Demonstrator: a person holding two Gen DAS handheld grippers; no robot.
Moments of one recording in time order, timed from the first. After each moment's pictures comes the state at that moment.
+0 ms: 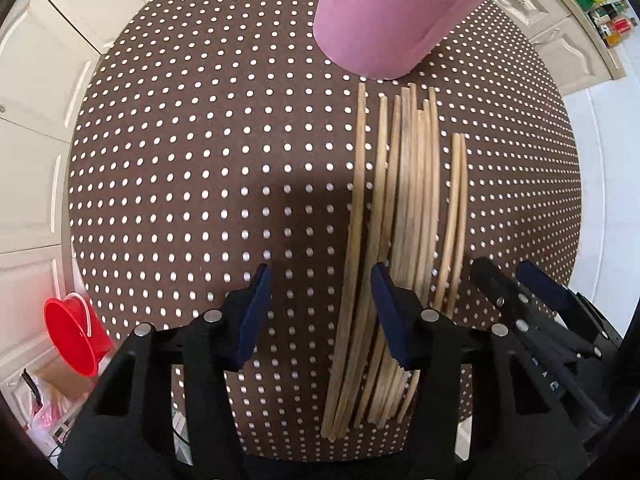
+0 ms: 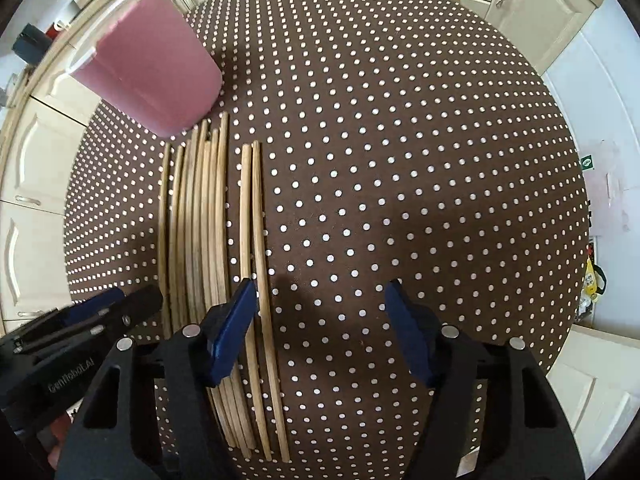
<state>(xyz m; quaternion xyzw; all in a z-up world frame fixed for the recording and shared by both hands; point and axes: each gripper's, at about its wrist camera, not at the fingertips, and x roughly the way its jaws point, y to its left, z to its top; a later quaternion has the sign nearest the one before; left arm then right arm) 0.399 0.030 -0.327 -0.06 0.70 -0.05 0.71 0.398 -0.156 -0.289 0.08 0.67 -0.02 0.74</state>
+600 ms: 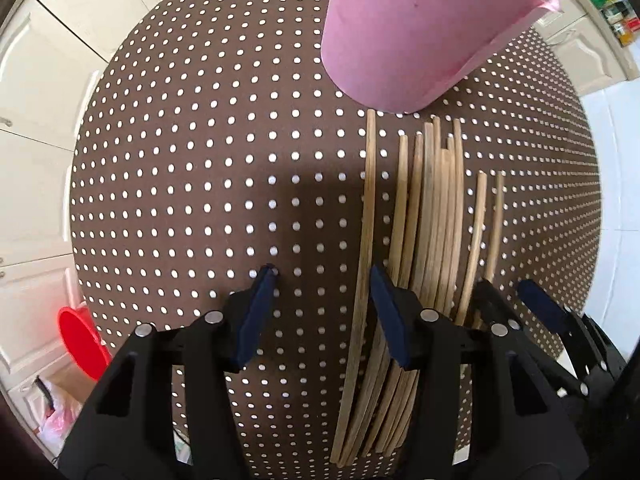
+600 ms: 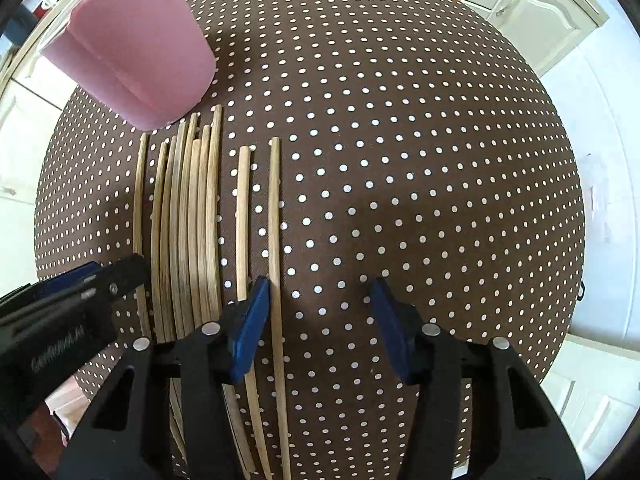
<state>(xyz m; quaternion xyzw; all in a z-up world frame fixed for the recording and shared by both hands) 0.467 0.011 -0.338 -0.03 0.70 -0.03 0.71 0.429 -0.115 -0.322 0.05 0.67 -0.04 0.74</state>
